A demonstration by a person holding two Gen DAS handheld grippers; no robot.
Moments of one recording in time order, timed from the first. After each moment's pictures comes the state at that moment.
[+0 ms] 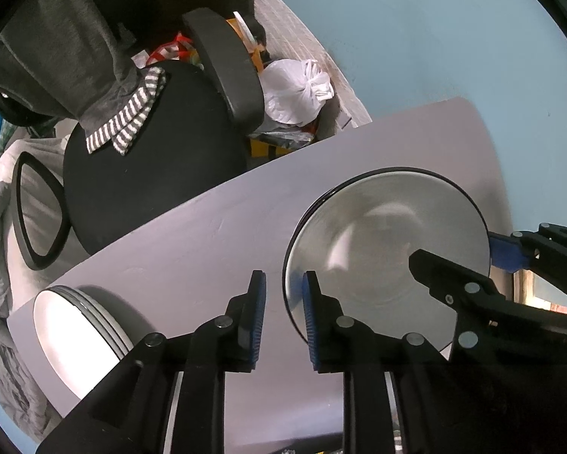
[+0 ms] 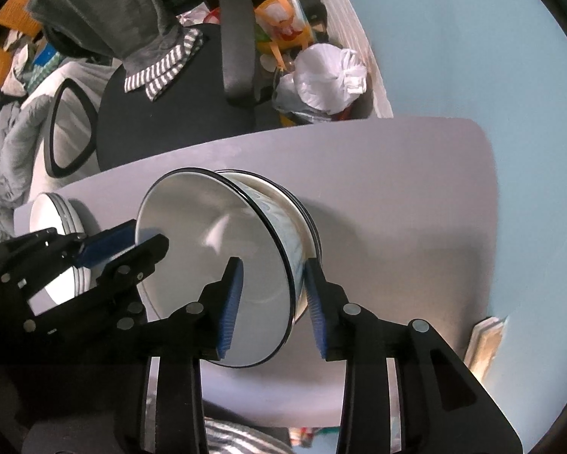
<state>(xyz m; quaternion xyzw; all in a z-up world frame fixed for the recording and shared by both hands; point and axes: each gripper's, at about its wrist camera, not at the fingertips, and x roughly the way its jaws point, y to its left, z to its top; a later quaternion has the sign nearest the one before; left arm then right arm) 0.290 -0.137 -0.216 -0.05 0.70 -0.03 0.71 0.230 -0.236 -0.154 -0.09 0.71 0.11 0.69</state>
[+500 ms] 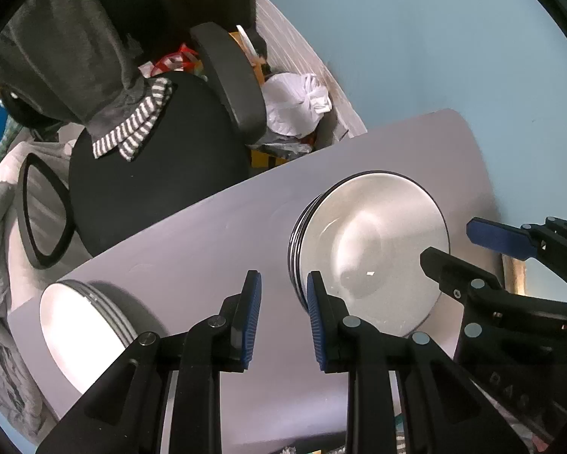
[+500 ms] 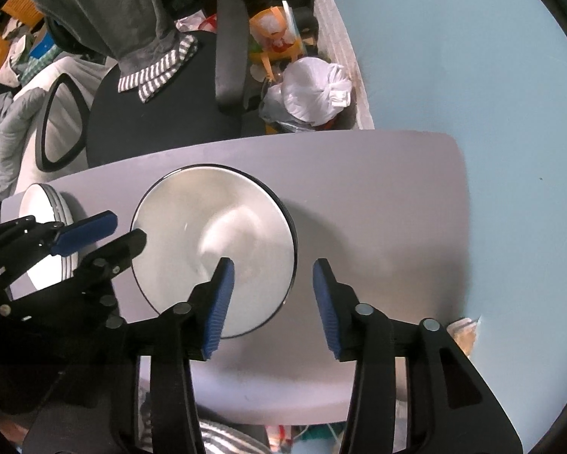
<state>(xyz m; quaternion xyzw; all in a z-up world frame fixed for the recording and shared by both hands) 0.278 -0.129 -0.193 -0.06 0.68 -0.03 0.73 0.222 -0.238 -0.136 -0.12 0.68 0.10 0.71</state>
